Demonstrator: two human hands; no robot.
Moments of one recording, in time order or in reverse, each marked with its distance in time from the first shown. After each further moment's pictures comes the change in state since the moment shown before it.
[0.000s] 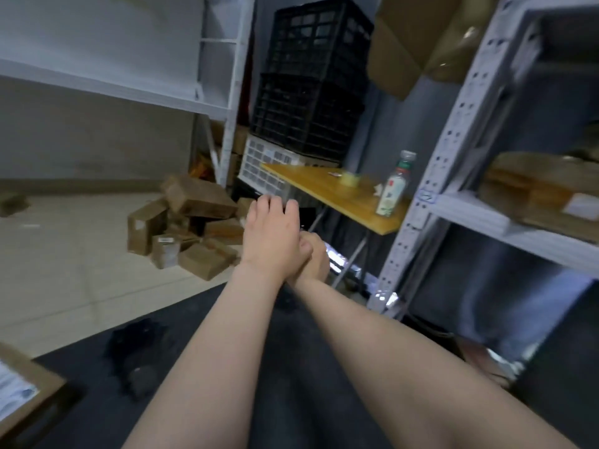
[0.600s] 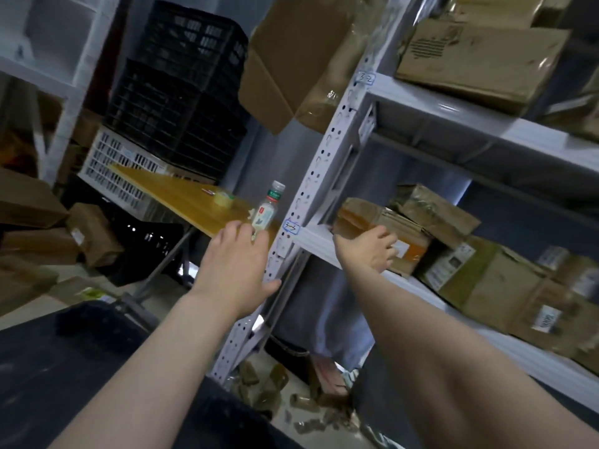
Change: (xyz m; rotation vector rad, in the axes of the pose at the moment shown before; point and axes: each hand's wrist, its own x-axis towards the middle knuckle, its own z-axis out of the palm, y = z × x) left_hand 0.033 0.130 0.007 -0.247 0.004 0.271; right_hand 0.128 0.117 -0.265 -0.477 0.734 0.379
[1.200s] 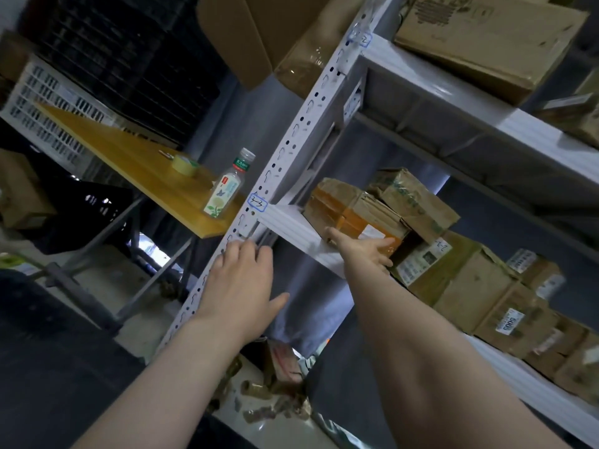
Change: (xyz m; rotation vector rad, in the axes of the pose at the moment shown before) left_hand 0.012 0.075 0.078 -0.270 -0.048 -0.049; right_hand 0.074 0.054 0.023 0.087 -0.230 0.367
